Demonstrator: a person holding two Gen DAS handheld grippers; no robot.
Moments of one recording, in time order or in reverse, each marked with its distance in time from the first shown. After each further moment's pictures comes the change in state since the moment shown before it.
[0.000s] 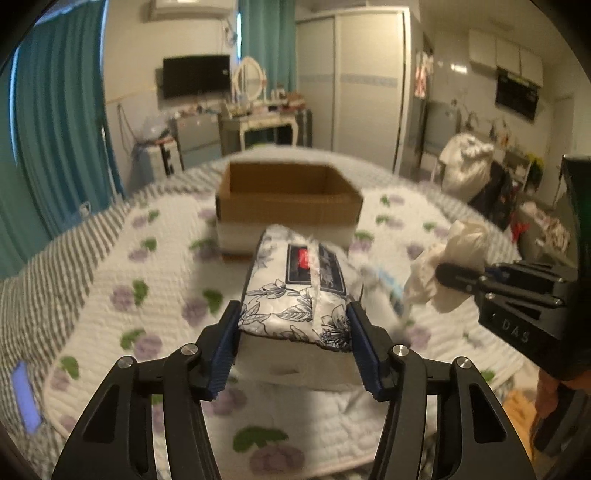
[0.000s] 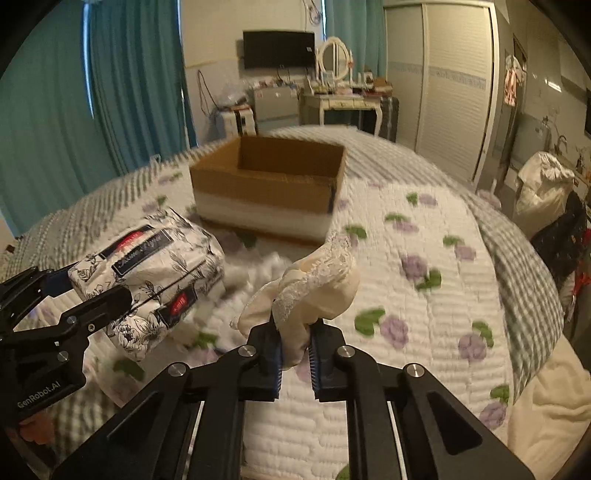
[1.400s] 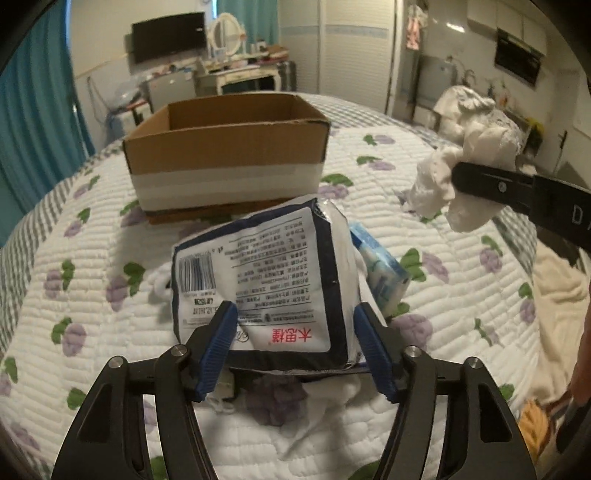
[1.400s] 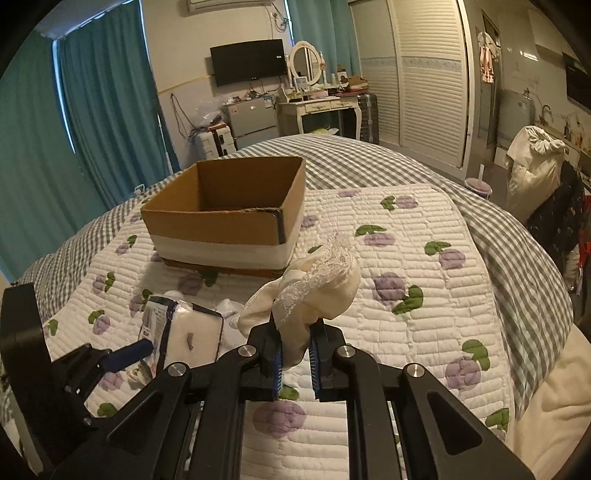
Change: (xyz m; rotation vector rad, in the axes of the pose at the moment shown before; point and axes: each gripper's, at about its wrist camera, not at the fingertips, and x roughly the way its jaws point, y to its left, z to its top) left arm 0.096 -0.058 -0.027 0.036 0.219 -0.044; right arm 0.034 -0.067 0.010 0.143 -0.007 -0.011
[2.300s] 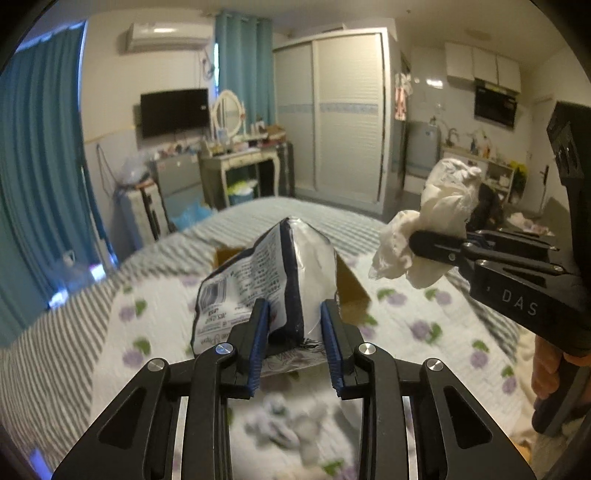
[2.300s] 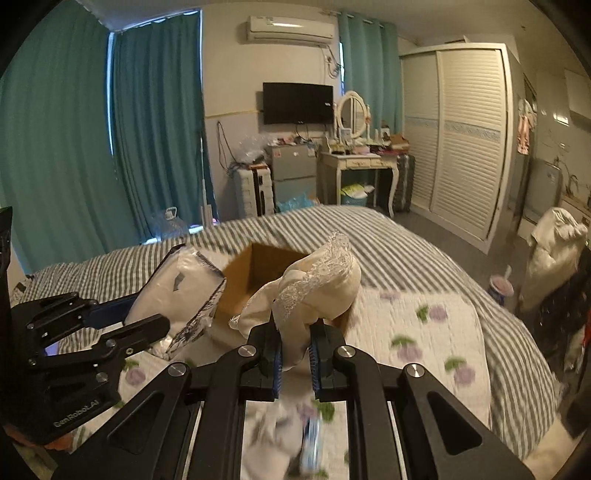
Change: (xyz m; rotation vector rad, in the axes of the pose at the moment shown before) left arm -0.086 0.077 0.123 0.041 -0.318 -0.014; right arm -0.026 0.083 0.121 -0.185 -0.181 0.078
